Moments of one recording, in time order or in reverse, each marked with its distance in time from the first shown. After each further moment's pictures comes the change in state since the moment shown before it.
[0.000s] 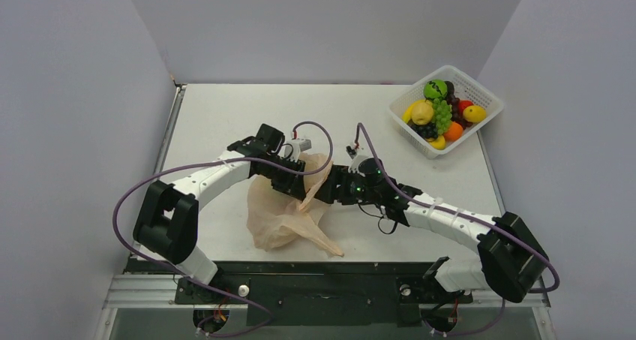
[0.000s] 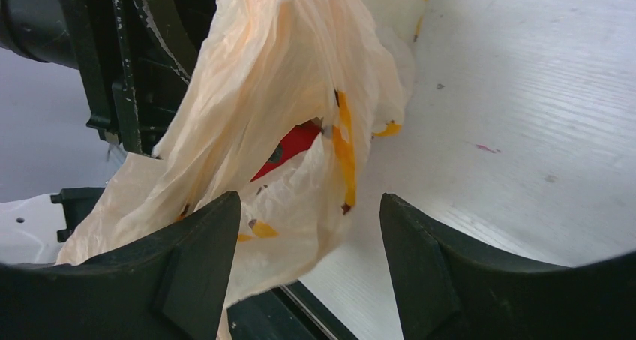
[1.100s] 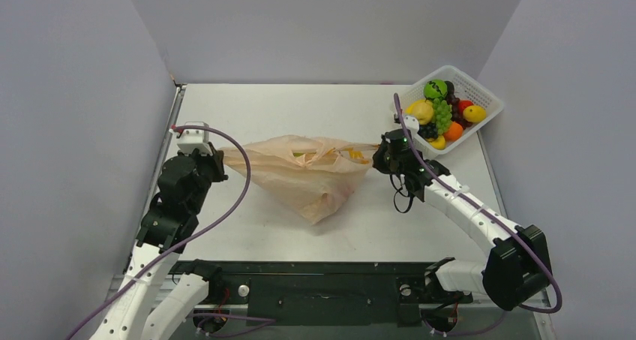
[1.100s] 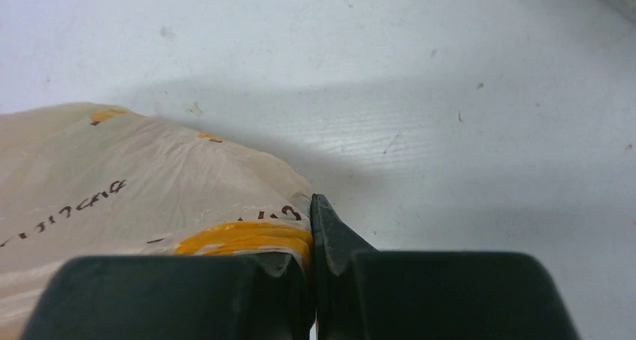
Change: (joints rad) left arm 0.182 -0.919 -0.252 0.225 -0.851 -0.062; right arm -0.273 0.002 0.190 -0.332 0.444 -0.158
